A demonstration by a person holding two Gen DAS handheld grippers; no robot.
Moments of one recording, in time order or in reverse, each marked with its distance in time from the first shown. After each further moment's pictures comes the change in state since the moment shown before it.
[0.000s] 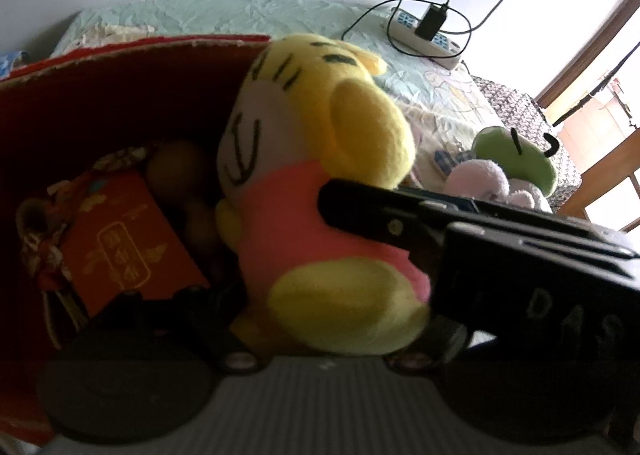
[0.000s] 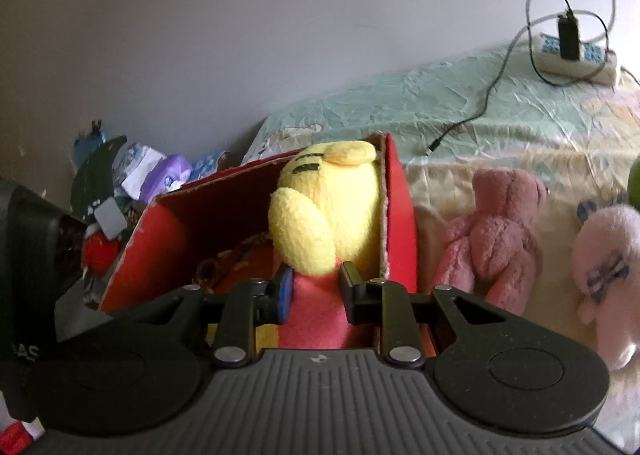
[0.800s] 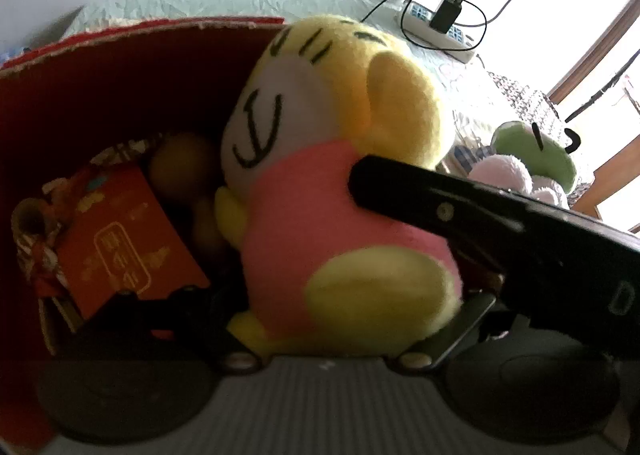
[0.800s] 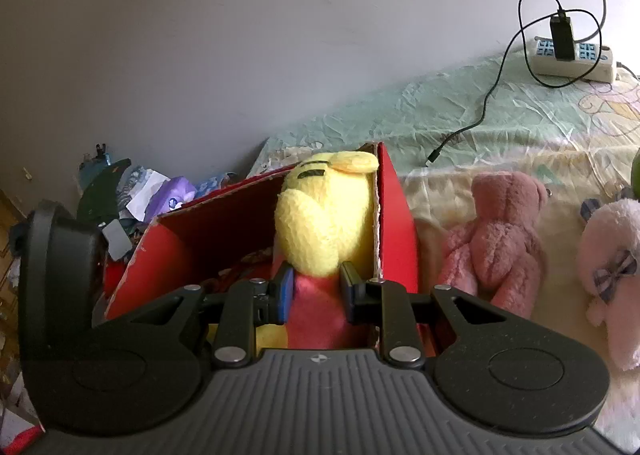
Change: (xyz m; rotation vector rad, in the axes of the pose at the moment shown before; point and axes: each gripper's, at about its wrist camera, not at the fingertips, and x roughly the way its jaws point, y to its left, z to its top) left arm 0.016 0.008 0.000 0.006 0.010 0.029; right arm -0.002 -0.008 -0.005 0.012 -0.066 0.034
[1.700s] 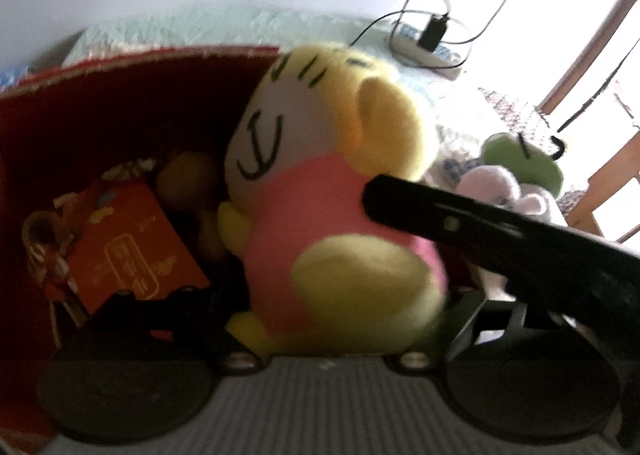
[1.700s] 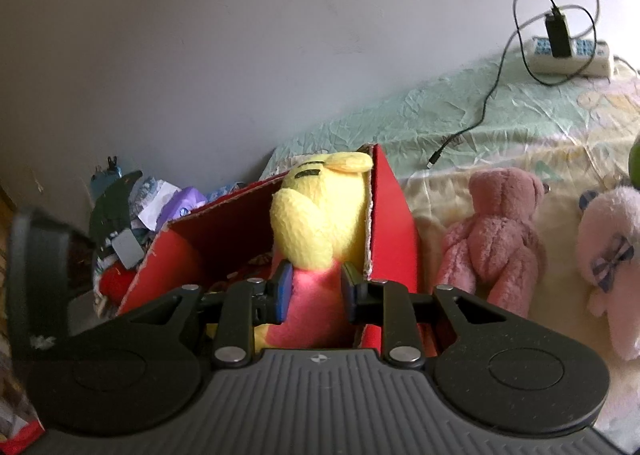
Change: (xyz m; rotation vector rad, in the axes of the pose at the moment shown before) left arm -0.022 -0.007 -0.009 0.042 -0.089 -0.002; right arm -0.011 -0.012 -0.005 0.039 -0.027 0.046
